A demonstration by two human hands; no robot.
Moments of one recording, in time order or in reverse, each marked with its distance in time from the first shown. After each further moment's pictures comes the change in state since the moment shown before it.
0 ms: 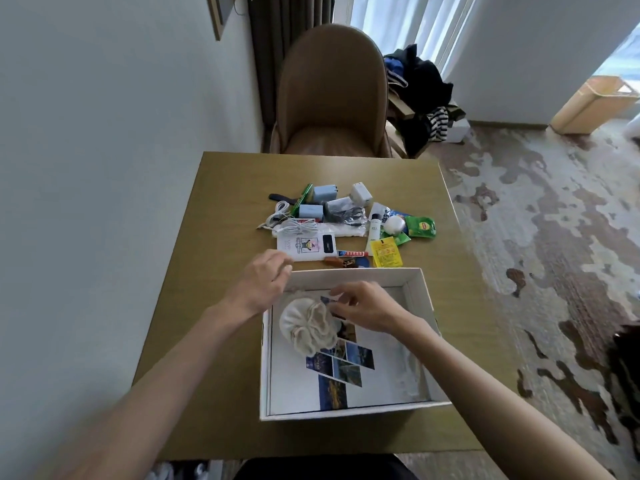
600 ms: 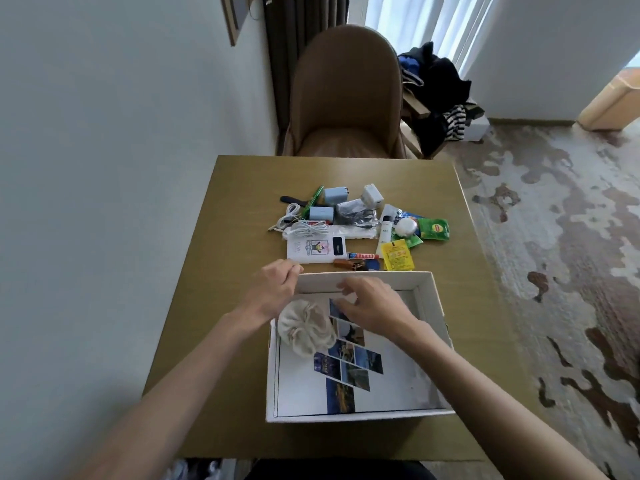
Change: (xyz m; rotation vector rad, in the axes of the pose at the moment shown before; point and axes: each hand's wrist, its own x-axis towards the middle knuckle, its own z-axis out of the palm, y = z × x) left_hand -0.005 0.009 0.005 -0.017 0.060 -0.103; right_hand -0.001 -0.024 -0.004 -0.152 0.126 0.018
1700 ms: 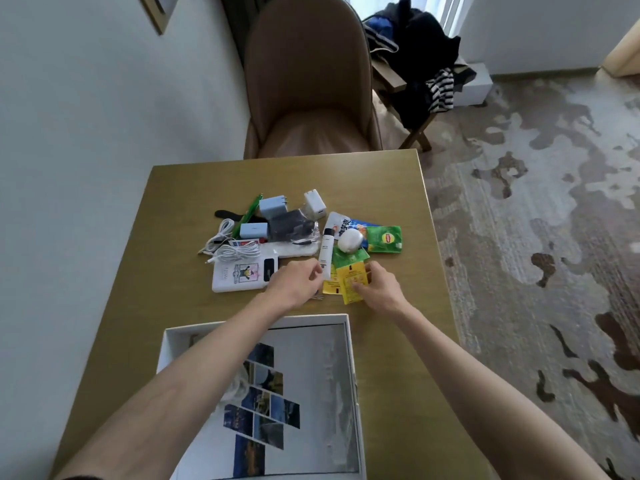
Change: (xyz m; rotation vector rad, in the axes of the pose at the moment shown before) left_hand 0.155 0.112 0.139 0.219 -0.279 -0.095; right_hand 0.089 0.221 -0.037 0.410 0.013 0.362
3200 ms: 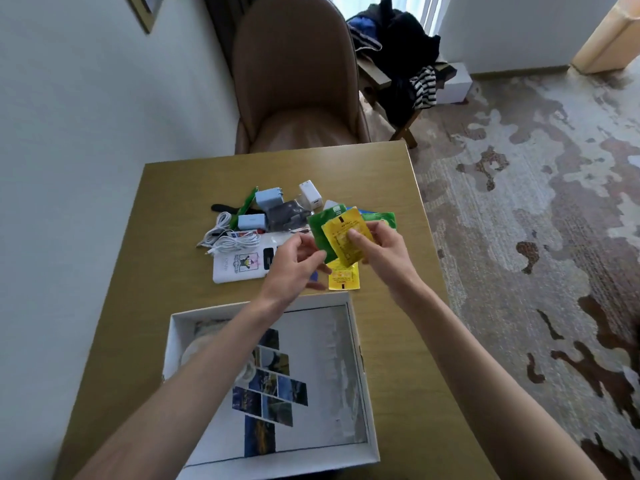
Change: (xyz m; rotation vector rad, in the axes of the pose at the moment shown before) left_hand -0.083 0.043 -0.043 -1.061 0.090 0.027; right_hand -0.067 -0.063 -0.034 0.751 0.136 -0.224
